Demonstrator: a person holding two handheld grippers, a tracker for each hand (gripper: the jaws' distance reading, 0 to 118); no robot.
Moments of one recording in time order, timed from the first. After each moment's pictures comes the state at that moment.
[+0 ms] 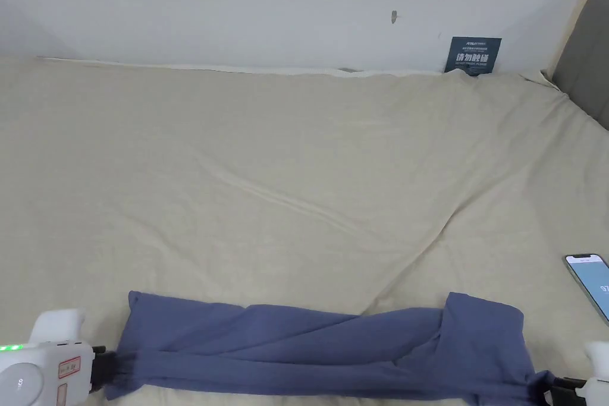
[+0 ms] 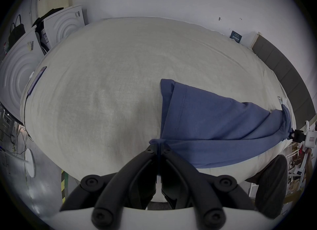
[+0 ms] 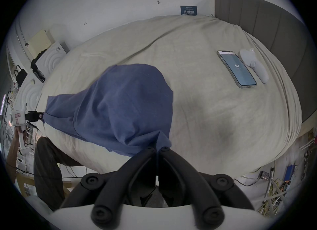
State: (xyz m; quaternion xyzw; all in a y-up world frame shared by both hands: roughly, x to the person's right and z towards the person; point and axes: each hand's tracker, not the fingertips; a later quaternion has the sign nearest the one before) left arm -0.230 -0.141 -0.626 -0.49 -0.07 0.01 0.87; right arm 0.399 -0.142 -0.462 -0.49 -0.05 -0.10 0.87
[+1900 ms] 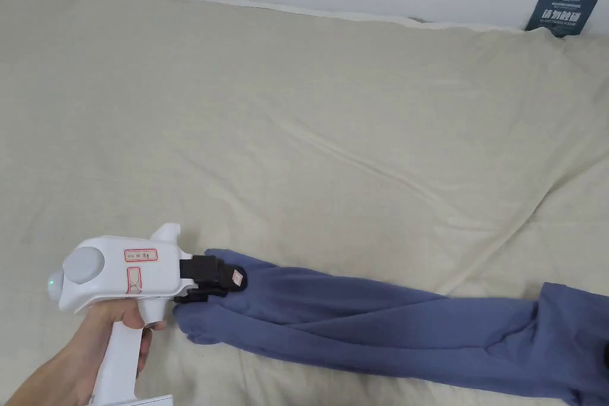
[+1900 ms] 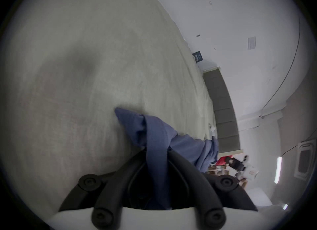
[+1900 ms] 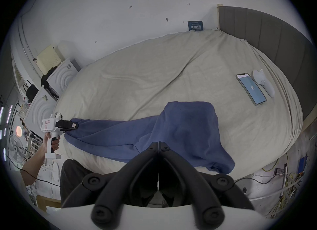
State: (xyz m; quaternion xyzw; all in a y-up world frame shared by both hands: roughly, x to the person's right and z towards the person) left arm -0.267 -0.187 -0.729 -0.53 -0.29 0.32 0.73; right arm 0.291 -0.053 -0.483 -0.42 0.00 -0.13 0.90
